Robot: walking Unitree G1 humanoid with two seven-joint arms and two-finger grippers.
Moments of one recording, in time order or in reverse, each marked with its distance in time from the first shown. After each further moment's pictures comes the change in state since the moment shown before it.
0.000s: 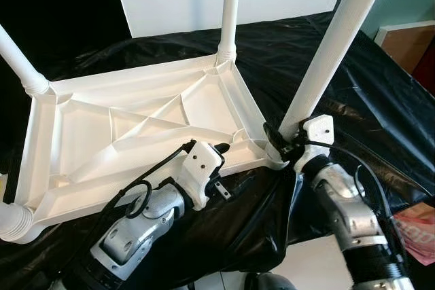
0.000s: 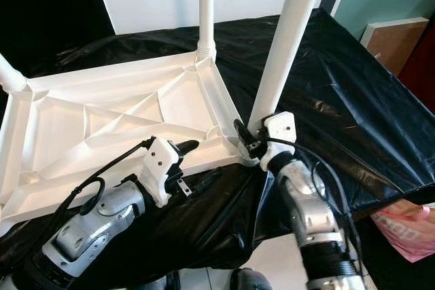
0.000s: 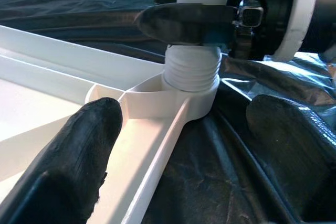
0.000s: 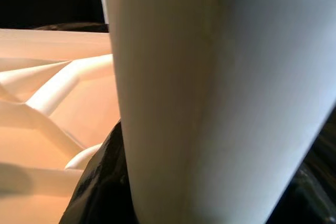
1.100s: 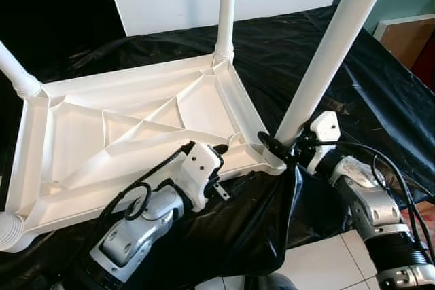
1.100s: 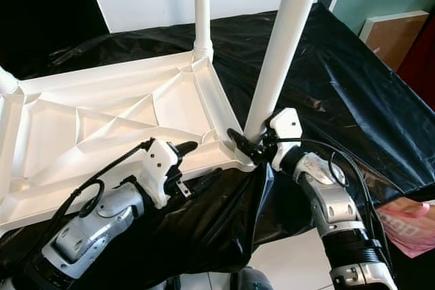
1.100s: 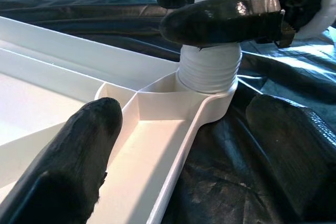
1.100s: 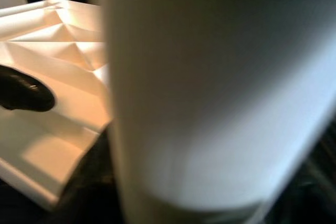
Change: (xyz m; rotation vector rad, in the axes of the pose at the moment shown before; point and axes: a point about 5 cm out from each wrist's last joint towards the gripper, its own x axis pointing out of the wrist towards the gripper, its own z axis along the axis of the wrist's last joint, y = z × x) left arm -0.003 0.002 -0.002 0.002 0.006 0.021; right arm 0.000 -0.018 0.011 -0.099 -0.011 0.433
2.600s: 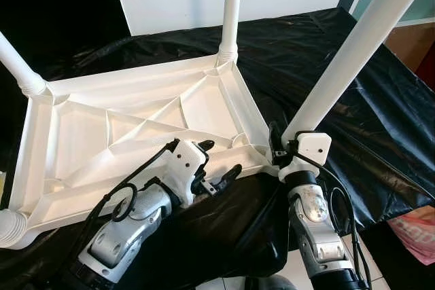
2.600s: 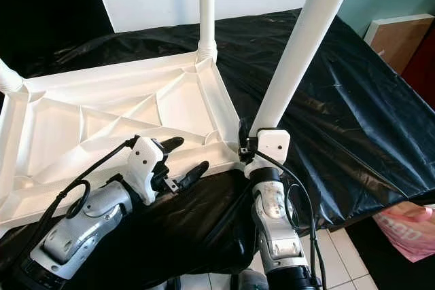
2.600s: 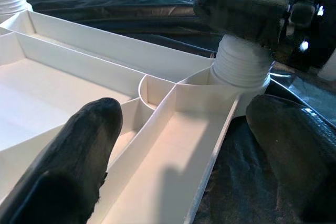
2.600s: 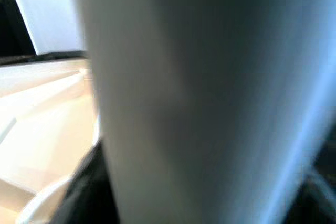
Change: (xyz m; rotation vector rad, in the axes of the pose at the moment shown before) left arm -0.013 0.015 0.000 0.025 -0.005 0.086; right arm 0.005 0.050 -0.013 0.171 -0.111 -0.762
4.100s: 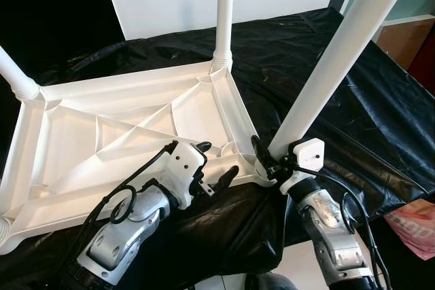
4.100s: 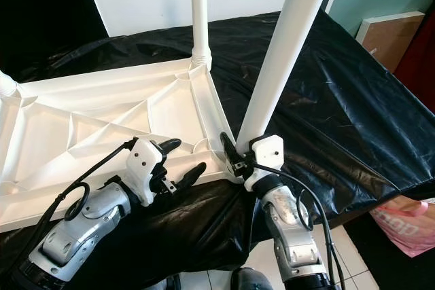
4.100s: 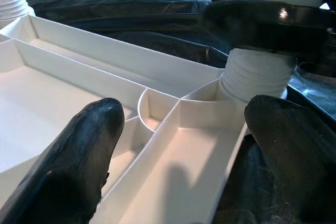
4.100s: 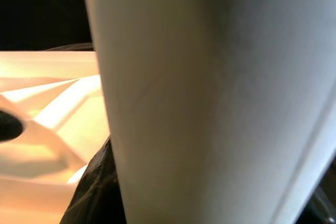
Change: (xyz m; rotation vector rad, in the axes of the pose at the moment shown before) left arm -0.003 0.002 -0.003 0.012 0.021 0.021; right arm -0.009 0.008 0.001 -0.047 0.025 0.278
